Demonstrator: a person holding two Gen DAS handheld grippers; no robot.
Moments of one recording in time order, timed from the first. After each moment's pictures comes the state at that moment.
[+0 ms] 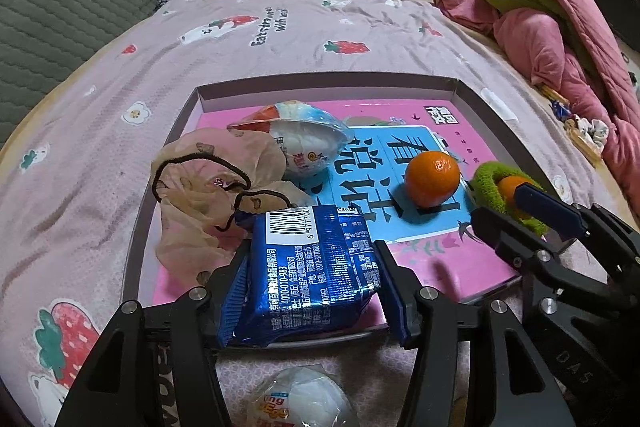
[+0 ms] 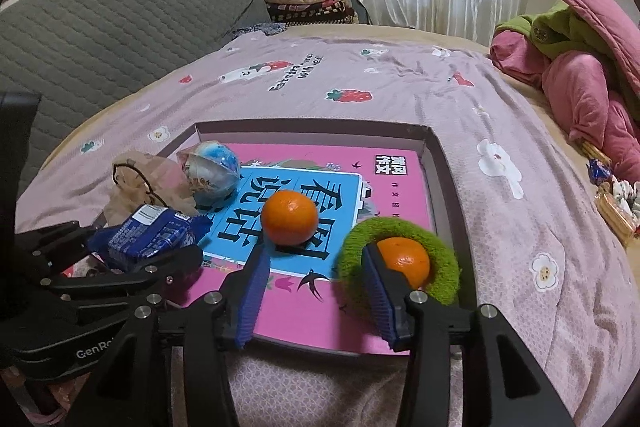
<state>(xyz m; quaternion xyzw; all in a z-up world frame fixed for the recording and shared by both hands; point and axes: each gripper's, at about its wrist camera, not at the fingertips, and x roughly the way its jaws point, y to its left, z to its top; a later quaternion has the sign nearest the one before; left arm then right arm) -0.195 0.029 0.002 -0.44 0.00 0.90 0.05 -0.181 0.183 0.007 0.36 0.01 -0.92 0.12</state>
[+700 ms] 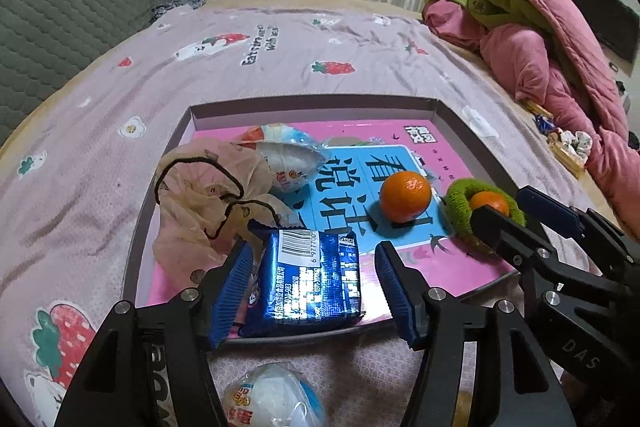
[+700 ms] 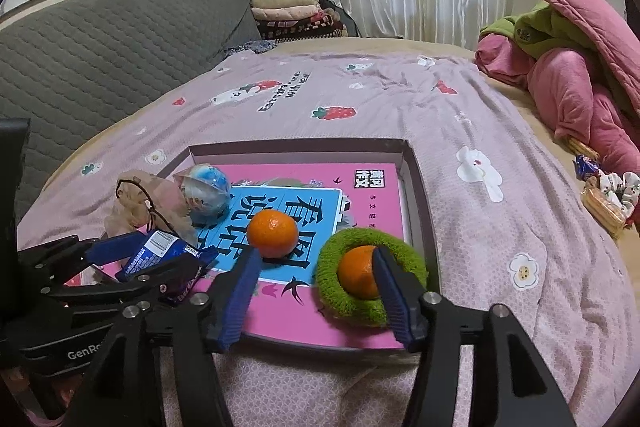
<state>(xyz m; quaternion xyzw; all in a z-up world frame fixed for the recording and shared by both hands) -0.184 0.031 0.017 -0.41 -0.01 0.91 0.07 -0.172 0.200 0.020 0.34 -0.01 -0.93 0.11</state>
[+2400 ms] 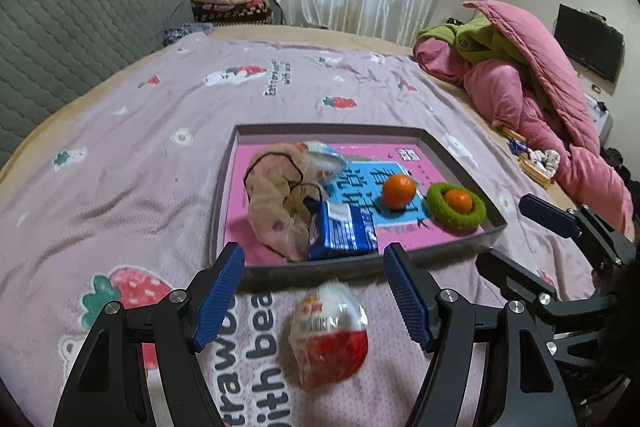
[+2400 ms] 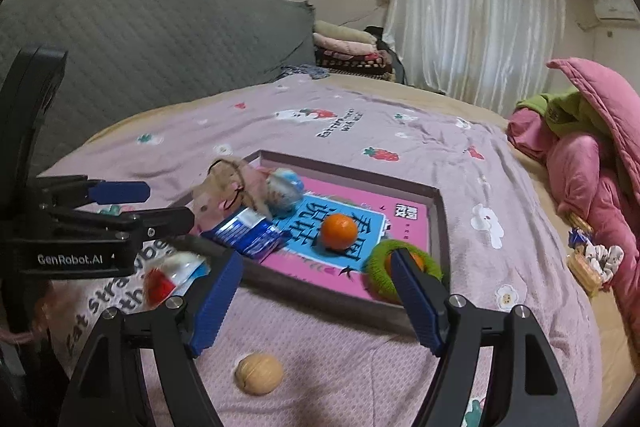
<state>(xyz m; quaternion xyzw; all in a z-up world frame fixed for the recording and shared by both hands) -0.101 -0.024 0.053 -0.35 -0.04 0.93 0.08 -0.090 0.164 0.050 0.27 0.10 -0.94 0.18</state>
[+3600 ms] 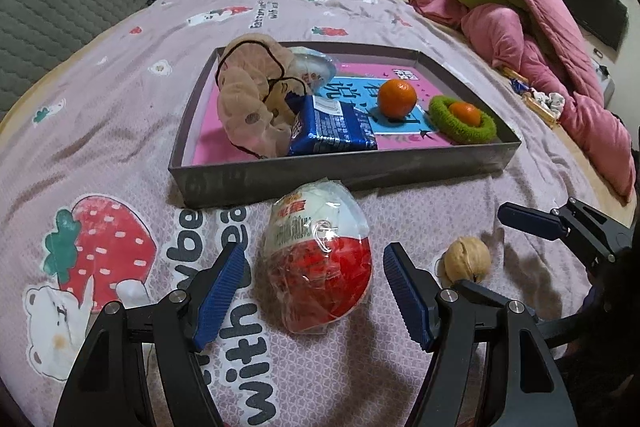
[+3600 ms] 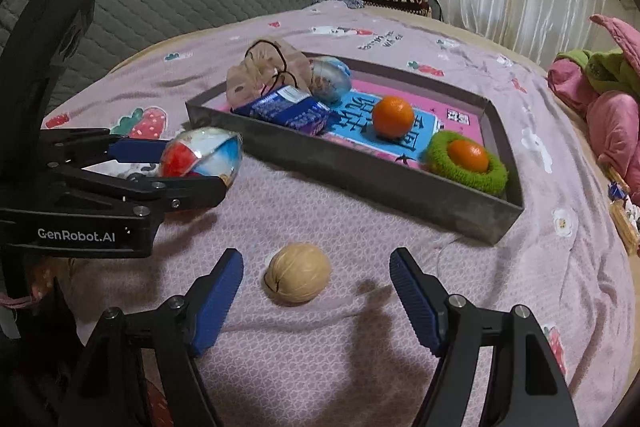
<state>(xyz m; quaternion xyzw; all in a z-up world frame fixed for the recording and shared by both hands) -0.095 -0.006 -0.003 -0.43 -0.02 0.90 0.09 -0.080 0.156 -0.012 0.39 0.11 -0.89 0.22</state>
